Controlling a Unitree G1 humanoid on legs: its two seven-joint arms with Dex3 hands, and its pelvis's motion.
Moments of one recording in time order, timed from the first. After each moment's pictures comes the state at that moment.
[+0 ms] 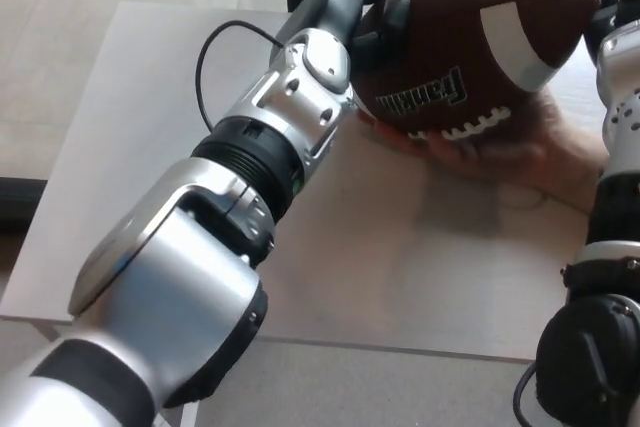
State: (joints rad) left_arm -1.22 -0.01 -0.55 1.18 0.00 0.34 0.18; right_arm -0.94 0.07 -0.70 0.48 0.49 0.27 -0.50
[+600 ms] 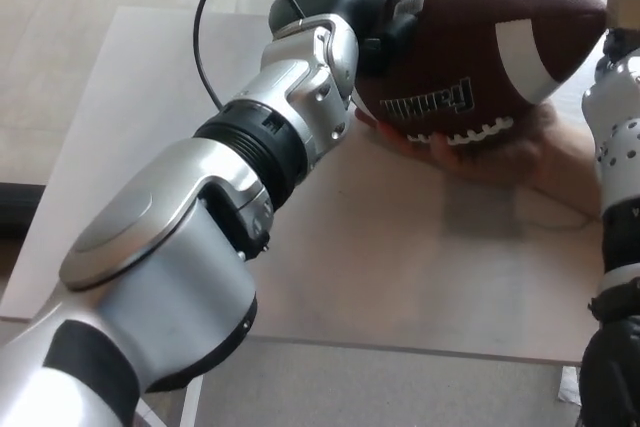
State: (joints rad) left_arm -1.27 0.03 -0.83 1.18 0.15 0.34 0.10; right_arm -0.87 -0.09 -0.38 0.63 0.31 0.20 -0.50
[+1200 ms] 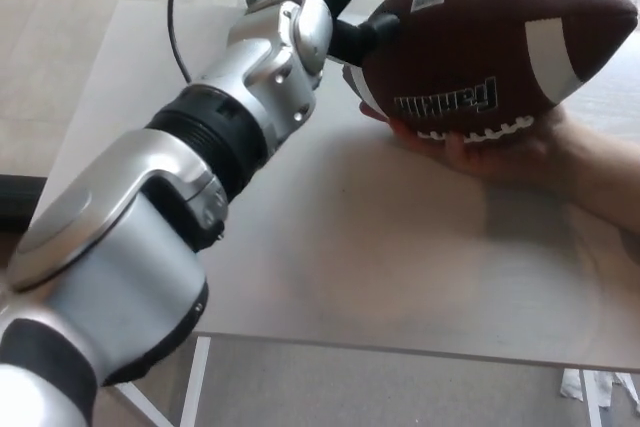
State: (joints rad) left_arm -1.22 0.19 -0.73 0.97 0.15 0.33 0.07; right_arm -0.87 -0.43 0.03 0.57 0.04 0.32 -0.46
